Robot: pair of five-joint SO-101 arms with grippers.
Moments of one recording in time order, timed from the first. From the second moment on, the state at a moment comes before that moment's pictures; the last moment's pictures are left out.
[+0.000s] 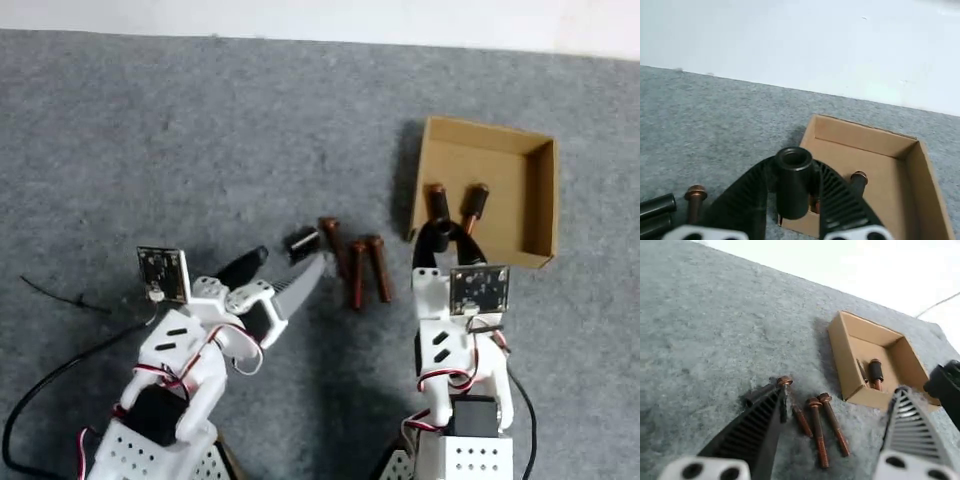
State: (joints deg) left arm 20.5 -103.8 92.1 36.7 32.6; right arm -3.1 -104.2 95.7 23.1 10.7
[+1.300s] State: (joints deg) left arm 30.3 -16.5 45.2 36.7 31.7; right arm -2.9 -104.2 95.7 22.7 10.7
